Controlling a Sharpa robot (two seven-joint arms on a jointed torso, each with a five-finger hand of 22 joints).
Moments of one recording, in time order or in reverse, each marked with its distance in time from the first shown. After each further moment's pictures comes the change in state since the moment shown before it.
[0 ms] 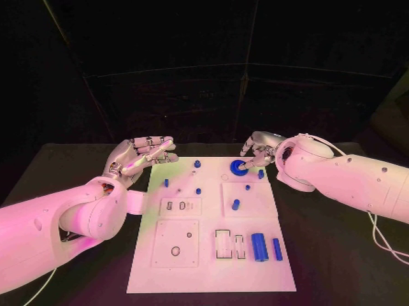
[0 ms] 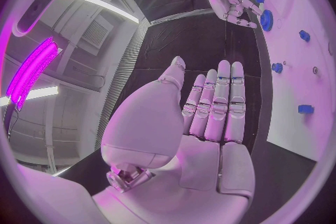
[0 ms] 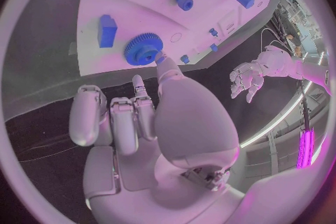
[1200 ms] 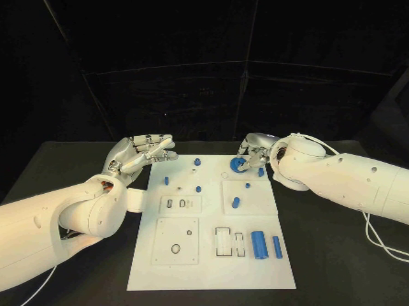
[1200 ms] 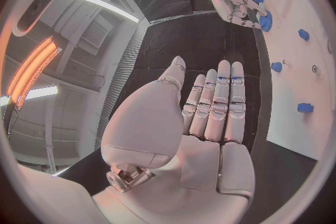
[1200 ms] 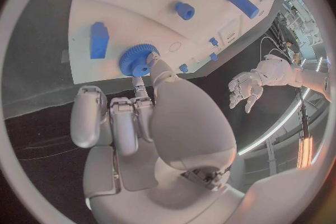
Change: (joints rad) left arm 0.000 0.001 0.000 -0.005 0.000 0.004 -0.003; left_hand 0.000 0.000 0.001 -0.007 0.000 0.000 0.000 -0.004 0.000 0.004 -0.004 -0.004 0.000 0.000 0.000 0.000 0.001 0.000 0.000 0.000 0.000 -0.001; right arm -0.010 0.035 0.001 -0.025 -0.054 0.041 0.004; right_hand 0.095 0.077 0.123 -0.094 -0.071 0.074 -0.010 0.032 -0.004 0.004 -0.004 0.009 0.000 0.000 0.000 0.000 0.000 0.000 0.007 -0.007 0.013 0.025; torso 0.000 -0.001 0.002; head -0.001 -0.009
